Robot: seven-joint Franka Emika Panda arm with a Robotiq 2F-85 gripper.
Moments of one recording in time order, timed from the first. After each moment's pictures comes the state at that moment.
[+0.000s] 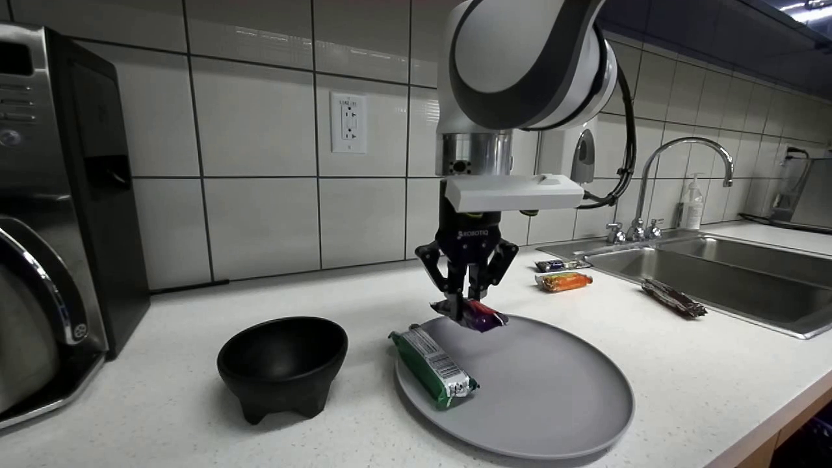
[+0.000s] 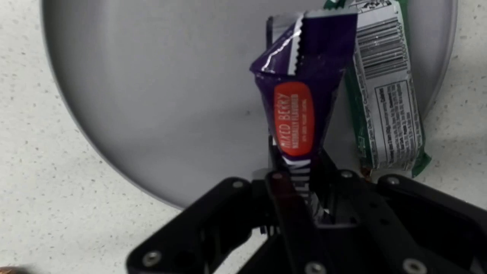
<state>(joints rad) 0.29 0.26 0.06 -2.20 -0.08 2.46 0.48</state>
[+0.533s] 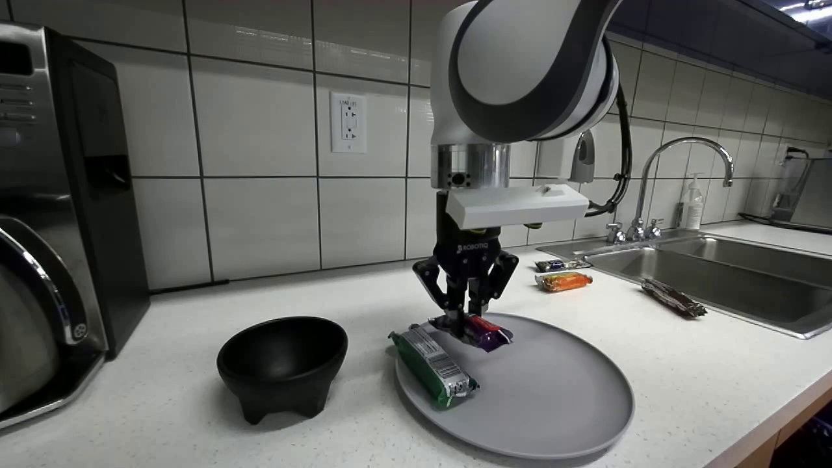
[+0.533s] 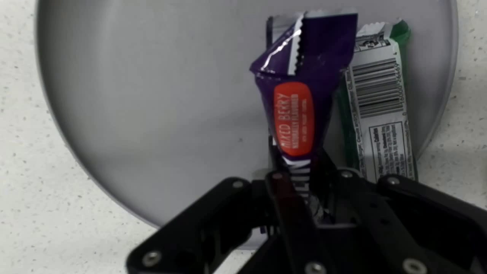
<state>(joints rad) 0.29 0.26 0.09 -2.22 -0.11 2.47 0.48</state>
